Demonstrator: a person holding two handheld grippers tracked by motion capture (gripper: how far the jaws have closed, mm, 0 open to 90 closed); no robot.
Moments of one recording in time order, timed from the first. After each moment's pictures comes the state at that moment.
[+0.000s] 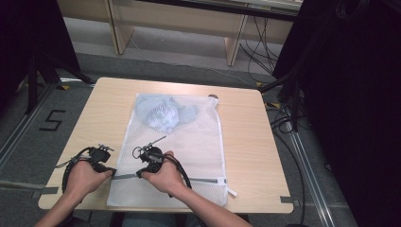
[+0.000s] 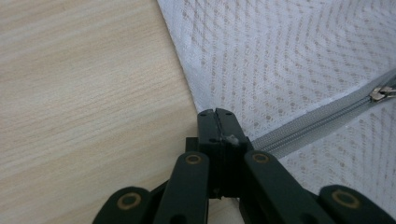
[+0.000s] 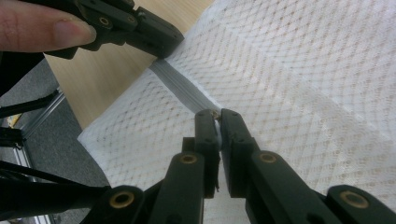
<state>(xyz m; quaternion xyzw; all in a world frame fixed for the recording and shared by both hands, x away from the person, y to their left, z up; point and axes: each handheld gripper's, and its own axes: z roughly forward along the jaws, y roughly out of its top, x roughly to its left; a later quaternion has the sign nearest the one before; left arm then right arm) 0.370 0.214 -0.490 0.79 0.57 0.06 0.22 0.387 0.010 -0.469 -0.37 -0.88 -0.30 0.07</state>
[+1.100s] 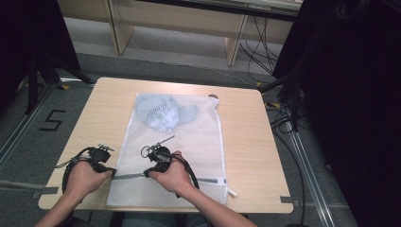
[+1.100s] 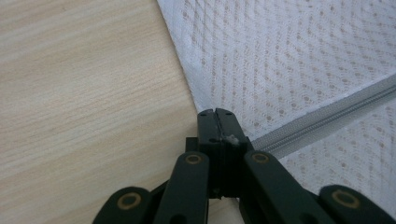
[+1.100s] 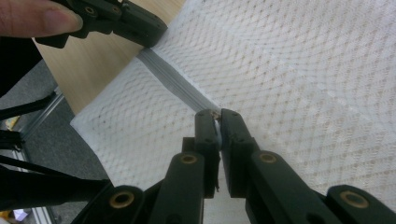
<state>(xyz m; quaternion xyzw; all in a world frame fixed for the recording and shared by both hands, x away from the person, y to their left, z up) 0.370 0.214 -0.490 0.79 0.57 0.06 0.21 0.386 -0.011 -0.464 -0.38 -0.87 -0.29 0.07</state>
